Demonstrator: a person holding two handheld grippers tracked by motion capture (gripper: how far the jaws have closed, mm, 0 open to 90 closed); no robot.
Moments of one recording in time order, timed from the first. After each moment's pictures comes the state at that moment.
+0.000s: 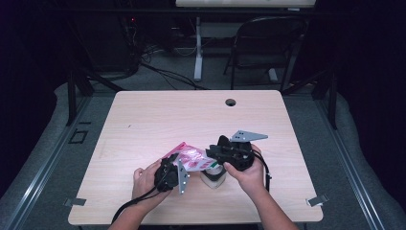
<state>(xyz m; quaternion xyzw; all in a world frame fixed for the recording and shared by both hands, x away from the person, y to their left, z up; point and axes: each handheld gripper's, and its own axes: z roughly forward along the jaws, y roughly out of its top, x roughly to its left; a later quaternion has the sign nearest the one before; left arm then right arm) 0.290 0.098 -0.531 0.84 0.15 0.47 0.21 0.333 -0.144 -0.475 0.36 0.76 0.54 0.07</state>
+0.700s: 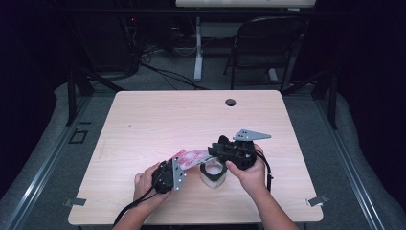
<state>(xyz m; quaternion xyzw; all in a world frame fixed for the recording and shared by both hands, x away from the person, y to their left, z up) 0.295 0.108 -0.546 0.86 0.20 0.40 0.25 0.334 -0.150 -0.475 0.37 0.74 0.55 0.07</state>
